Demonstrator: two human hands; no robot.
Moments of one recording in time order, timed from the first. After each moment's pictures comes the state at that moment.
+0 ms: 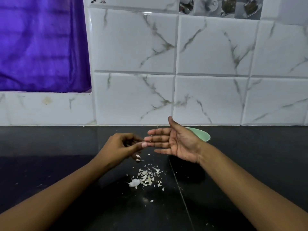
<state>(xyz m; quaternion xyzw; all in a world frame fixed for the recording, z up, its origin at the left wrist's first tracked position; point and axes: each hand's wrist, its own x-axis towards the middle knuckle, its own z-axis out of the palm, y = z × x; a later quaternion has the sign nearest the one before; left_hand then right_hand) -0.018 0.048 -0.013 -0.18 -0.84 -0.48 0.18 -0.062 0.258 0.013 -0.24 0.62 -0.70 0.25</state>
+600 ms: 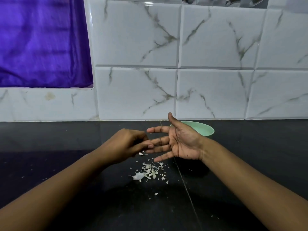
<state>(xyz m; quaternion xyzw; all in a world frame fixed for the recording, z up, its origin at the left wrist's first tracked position) -0.018 0.044 -0.006 -0.31 -0.90 -0.23 0.20 -0.058 0.254 0.007 -0.22 0.60 -0.69 0.33</state>
